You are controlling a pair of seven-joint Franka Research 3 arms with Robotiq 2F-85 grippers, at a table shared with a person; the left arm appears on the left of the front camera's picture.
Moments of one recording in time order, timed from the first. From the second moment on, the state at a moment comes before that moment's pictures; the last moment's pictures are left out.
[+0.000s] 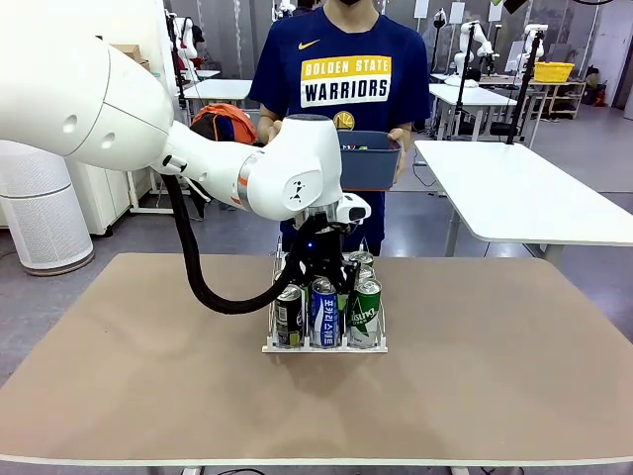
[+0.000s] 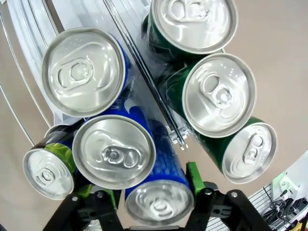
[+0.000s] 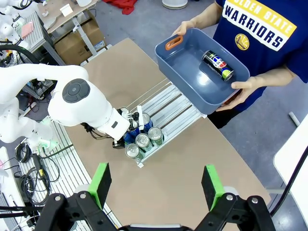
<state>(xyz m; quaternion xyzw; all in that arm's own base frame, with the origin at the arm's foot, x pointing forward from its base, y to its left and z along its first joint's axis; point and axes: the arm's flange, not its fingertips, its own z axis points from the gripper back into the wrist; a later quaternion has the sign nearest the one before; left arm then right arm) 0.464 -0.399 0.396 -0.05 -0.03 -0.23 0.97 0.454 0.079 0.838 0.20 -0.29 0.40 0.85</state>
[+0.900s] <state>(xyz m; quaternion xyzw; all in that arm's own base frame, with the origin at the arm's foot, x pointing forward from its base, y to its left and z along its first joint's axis) 0.457 -0.402 0.422 -0.05 -0.05 -0.24 0.97 0.454 0.079 0.838 0.20 -0.29 0.40 0.85</state>
